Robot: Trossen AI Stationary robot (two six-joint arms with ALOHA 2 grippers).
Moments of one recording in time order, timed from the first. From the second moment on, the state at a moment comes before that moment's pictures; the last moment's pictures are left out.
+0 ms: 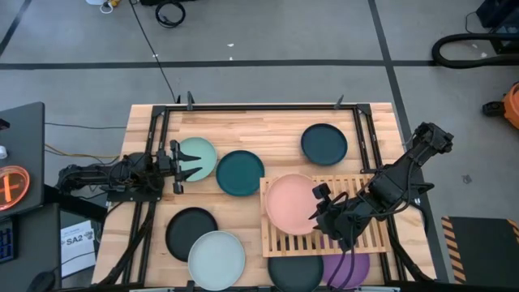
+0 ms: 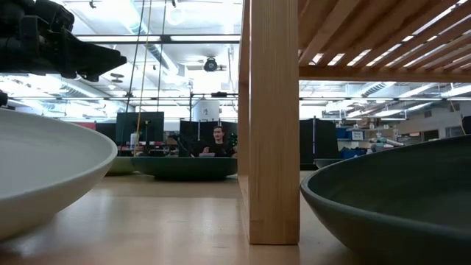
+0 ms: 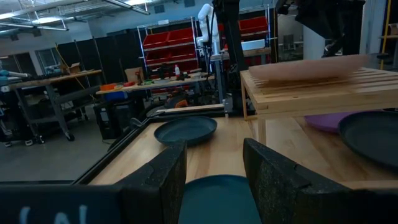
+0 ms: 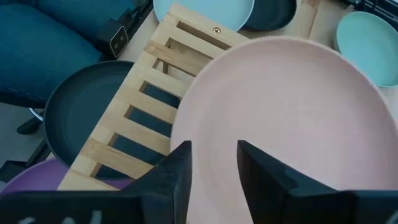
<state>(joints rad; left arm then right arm) 0.02 0.01 0.01 0.10 -0.16 0.14 0.70 1.42 1.41 -0.94 0.31 0.11</state>
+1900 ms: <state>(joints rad) 0.02 0.68 0.50 -0.28 -0.21 -0.29 0.22 0.89 1.18 -0.67 0.55 0.18</state>
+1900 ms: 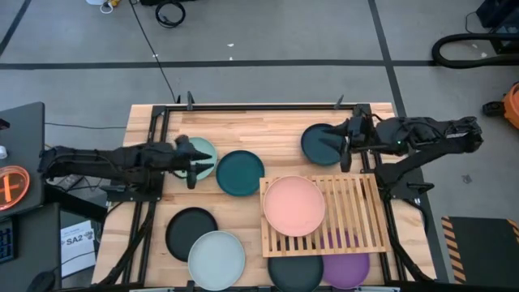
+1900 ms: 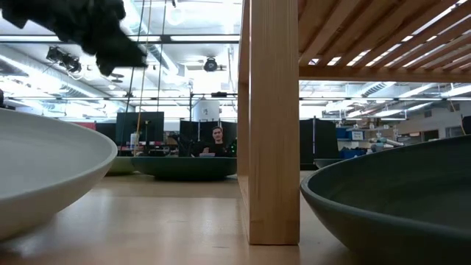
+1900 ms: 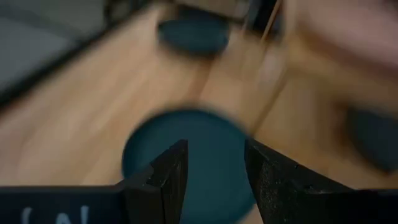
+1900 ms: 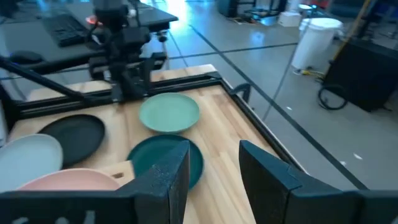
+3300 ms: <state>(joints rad) 0.01 1.32 0.55 -0.61 -0.17 -0.41 0.10 1.00 1.18 -0.71 0.39 0.18</state>
